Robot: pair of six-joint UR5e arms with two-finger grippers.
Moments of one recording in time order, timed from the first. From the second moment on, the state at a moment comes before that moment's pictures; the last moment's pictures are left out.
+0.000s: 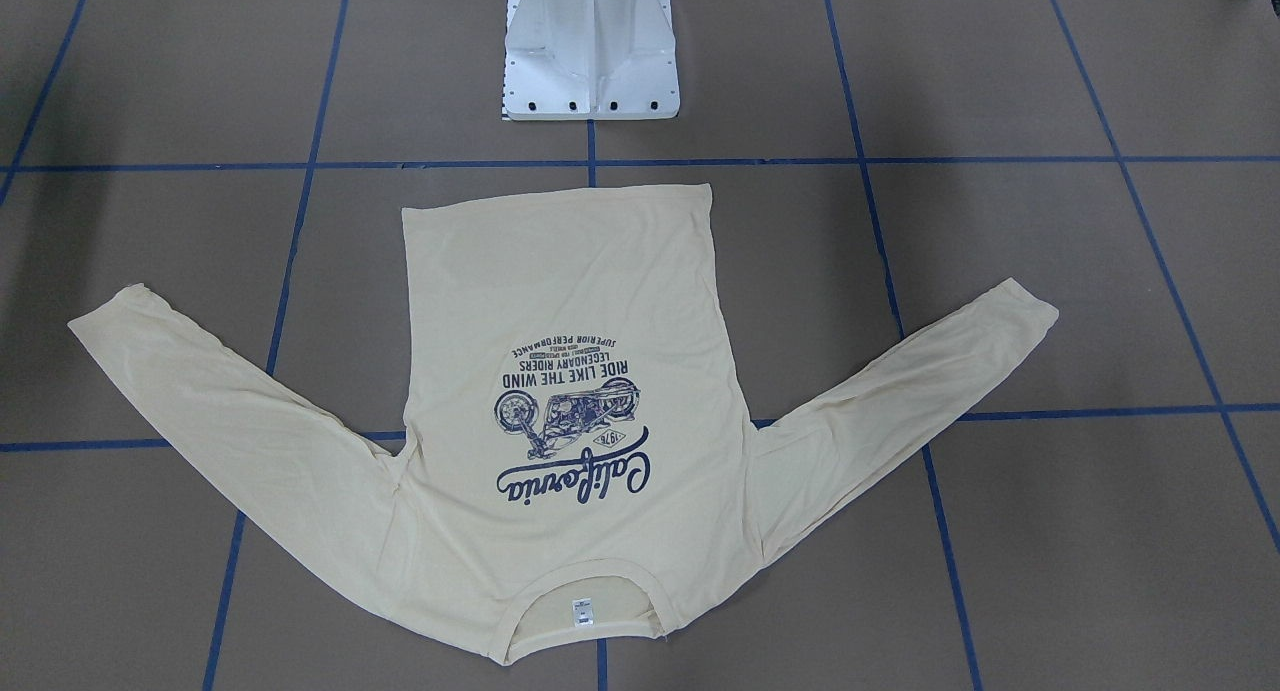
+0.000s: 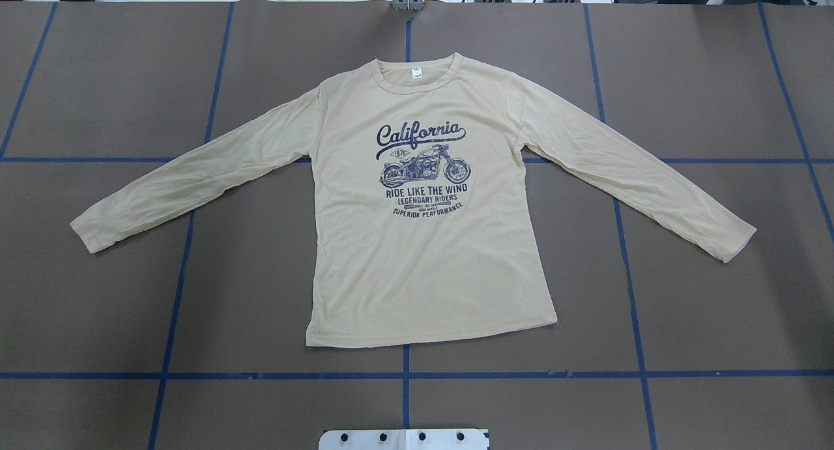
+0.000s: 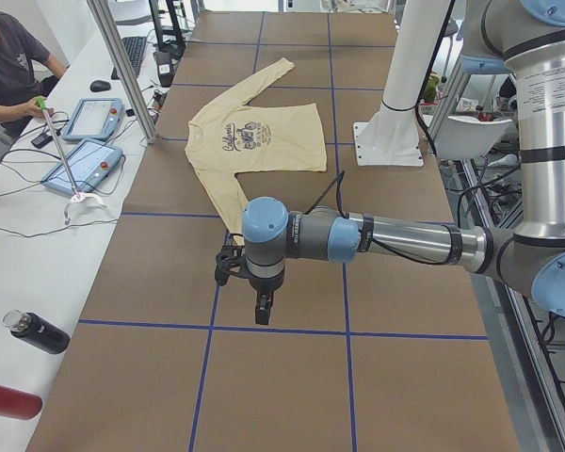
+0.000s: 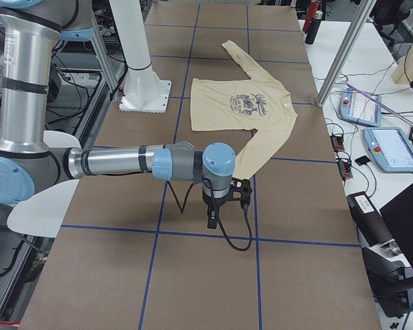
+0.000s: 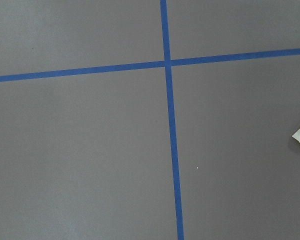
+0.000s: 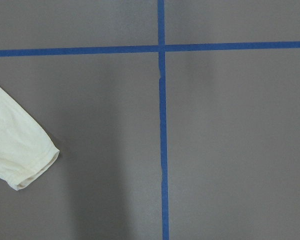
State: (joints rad) left arm -1.55 -1.41 -1.85 -1.53 -2.30 0.01; right arm 1.55 -1.74 1.85 -1.69 2.34 0.04
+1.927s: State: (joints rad) left arm -1.54 -1.58 -1.84 -1.66 -2.47 0.01; right arm 1.30 -1.67 1.77 -1.33 2.38 0.11
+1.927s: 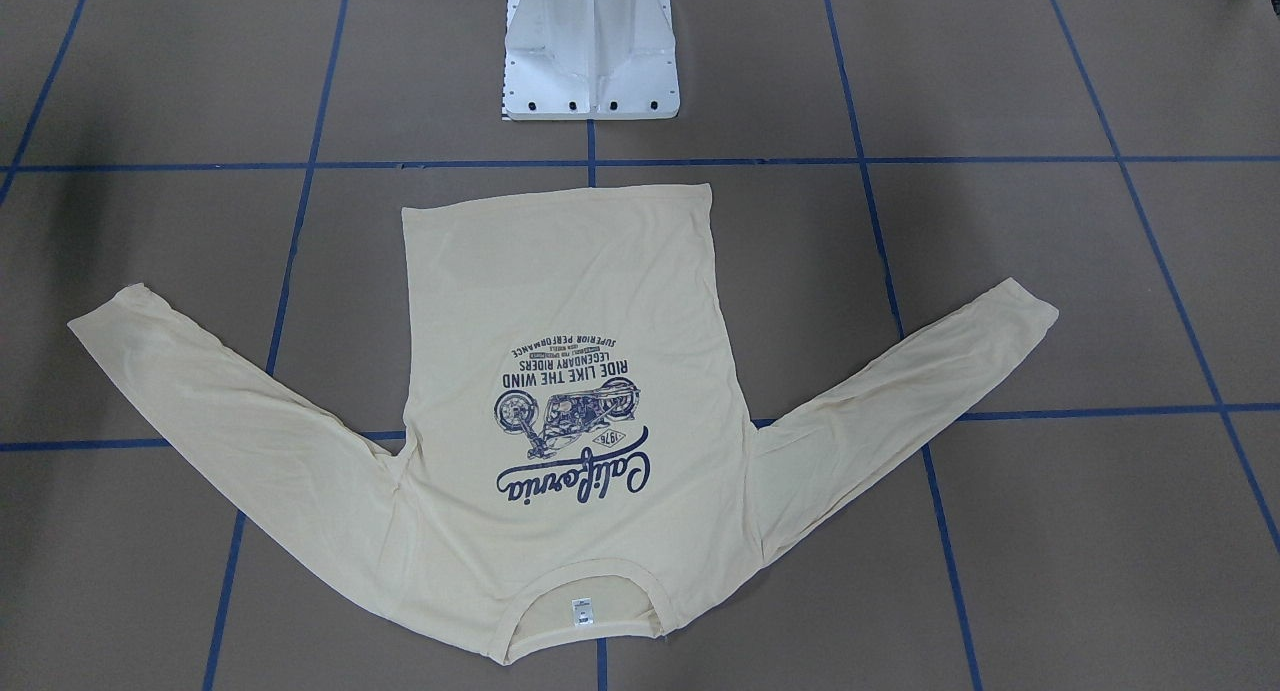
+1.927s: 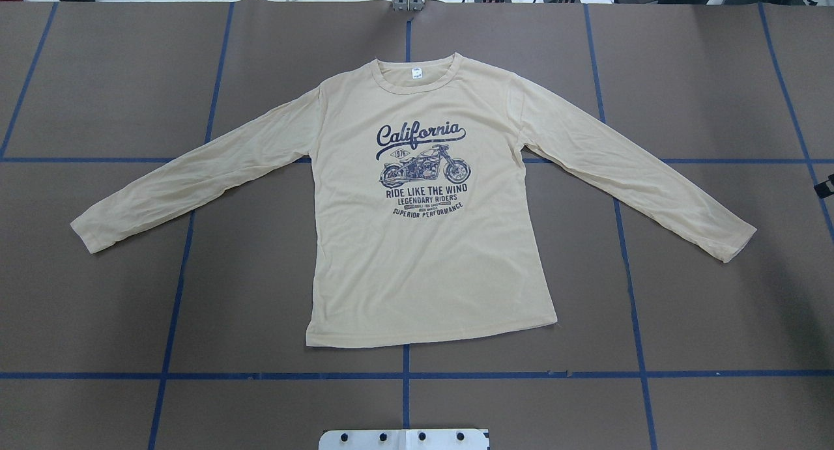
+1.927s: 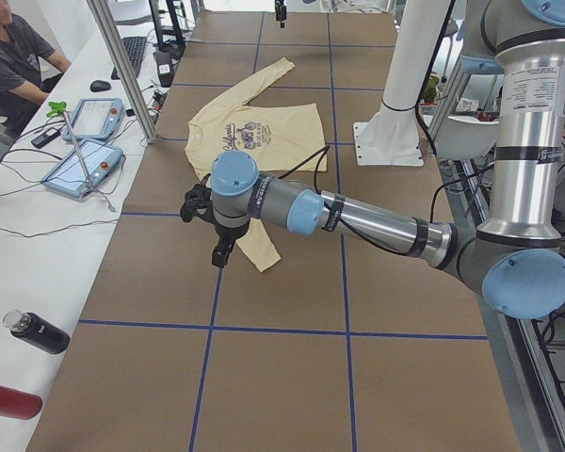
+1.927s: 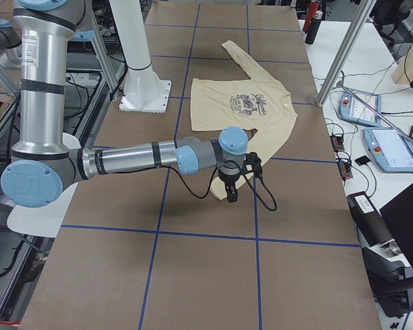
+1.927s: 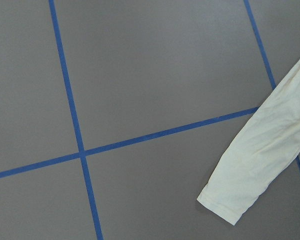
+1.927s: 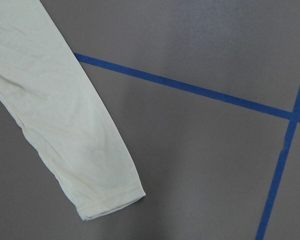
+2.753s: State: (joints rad) left arm -1.51 -1.55 -1.83 -1.77 -2.44 0.01; right arm 1.05 -1.61 1.63 -1.11 2.22 0.25
